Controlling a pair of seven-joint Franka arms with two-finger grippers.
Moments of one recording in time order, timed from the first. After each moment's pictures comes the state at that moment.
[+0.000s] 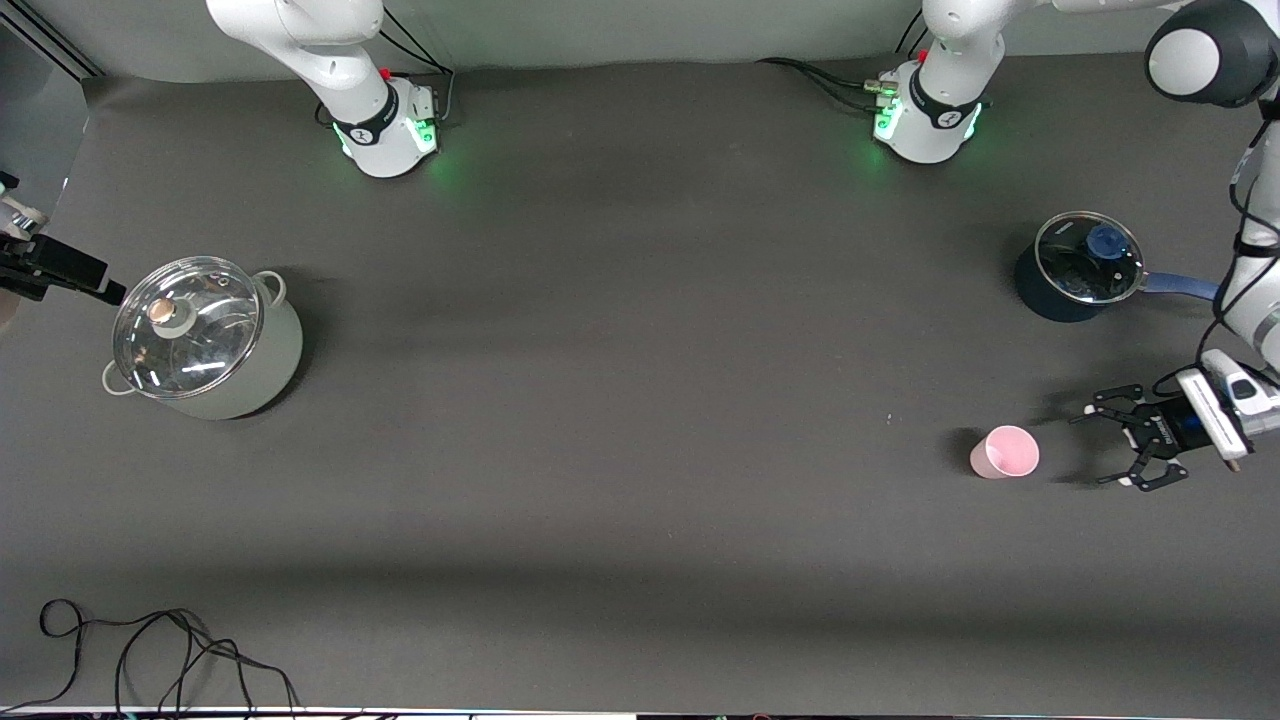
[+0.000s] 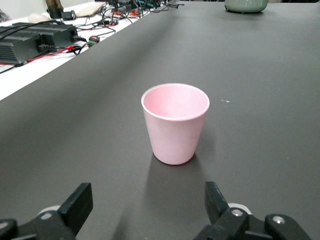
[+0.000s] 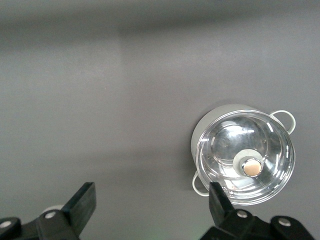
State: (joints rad) left arm 0.53 0.87 0.01 -1.54 -1.05 1.76 2.45; right arm -0.06 0.01 -0.07 -1.53 0.06 1.53 0.01
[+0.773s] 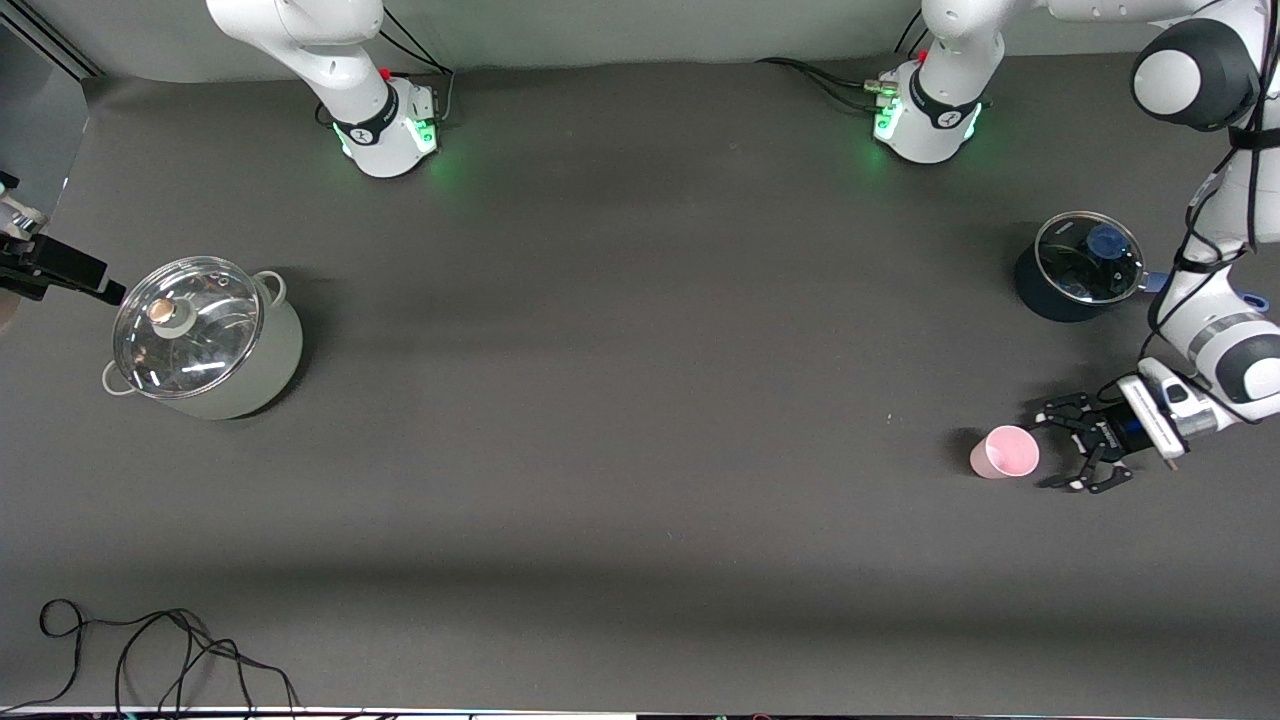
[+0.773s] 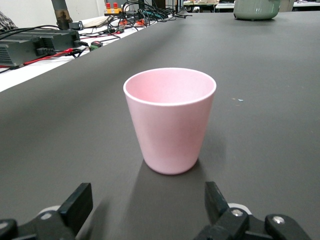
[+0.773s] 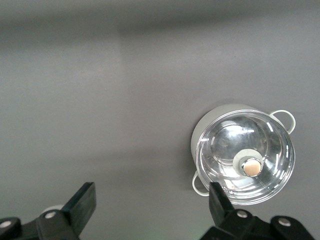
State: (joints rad) left arm 0.48 0.92 -0.01 -1.60 -1.18 1.84 2.54; right arm -0.06 0.01 -0.07 -1.53 0.06 1.53 0.01
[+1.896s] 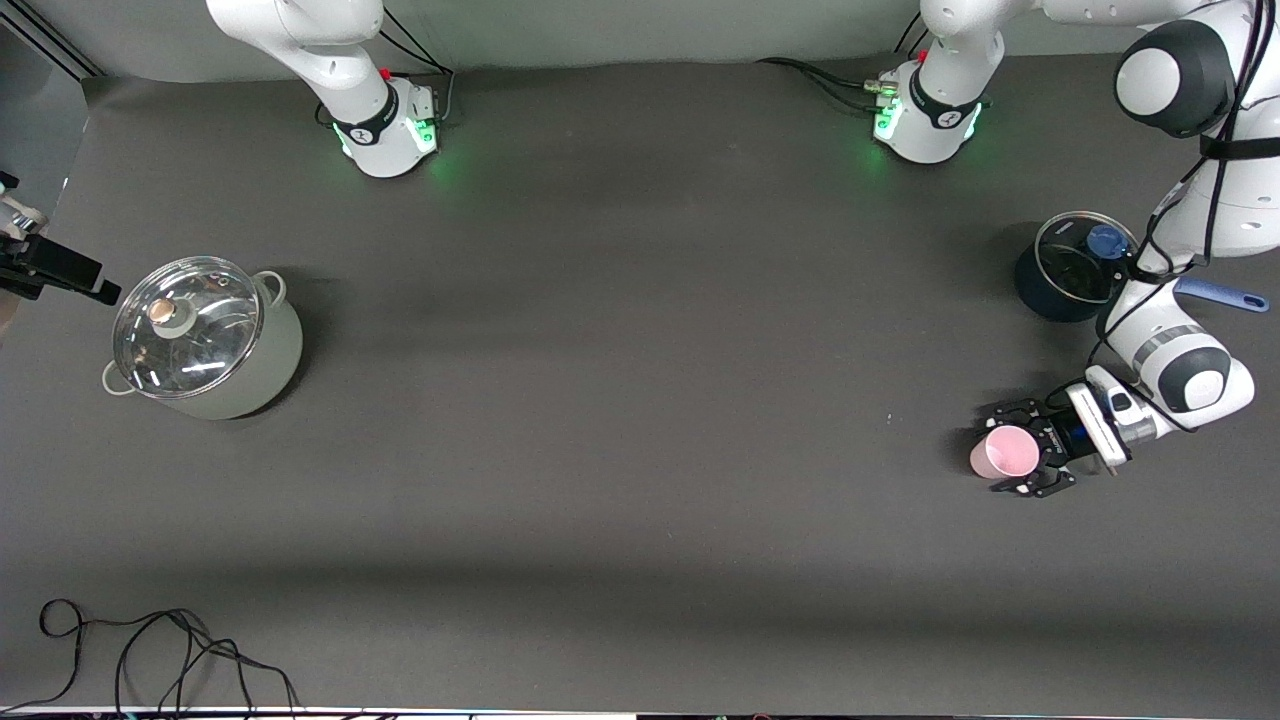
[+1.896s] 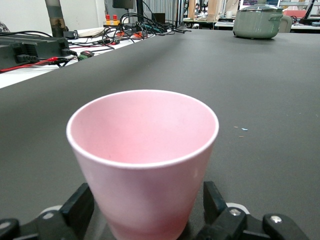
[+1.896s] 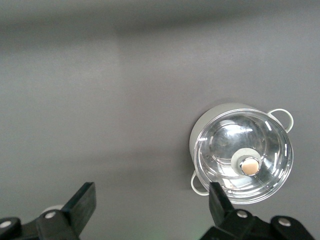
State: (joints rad) left arm 0.44 0.92 -0.07 -1.67 -1.25 1.88 2.54; right arm -0.07 0.01 -0.07 -1.53 0.06 1.52 0.01
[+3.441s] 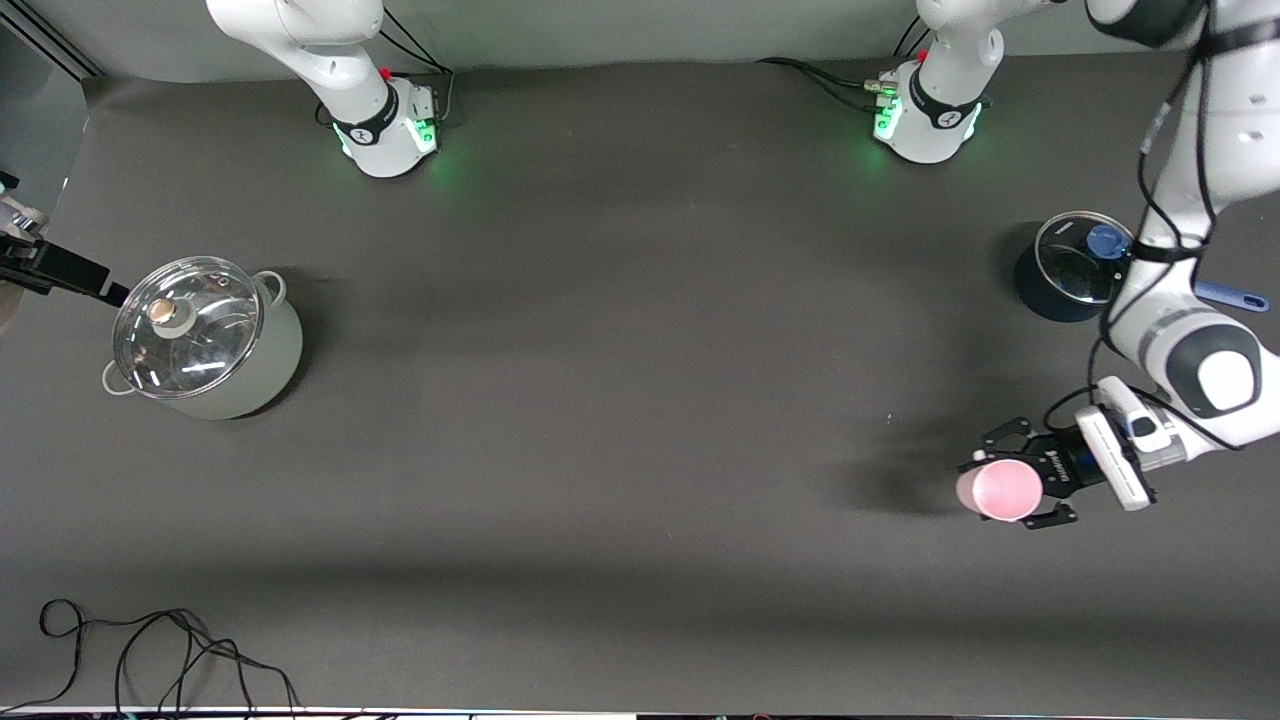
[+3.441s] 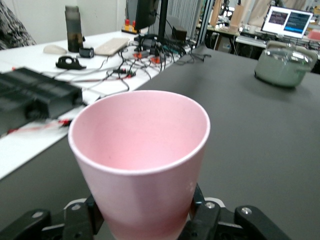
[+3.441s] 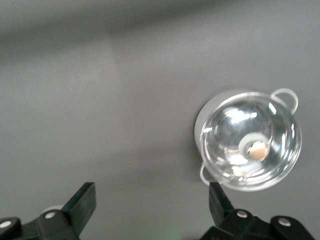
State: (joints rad) left arm 0.19 0.57 -0.09 -1.74 -1.35 2.04 2.06; right arm -0.05 0.02 -0.06 -1.53 0.06 1.50 0.21
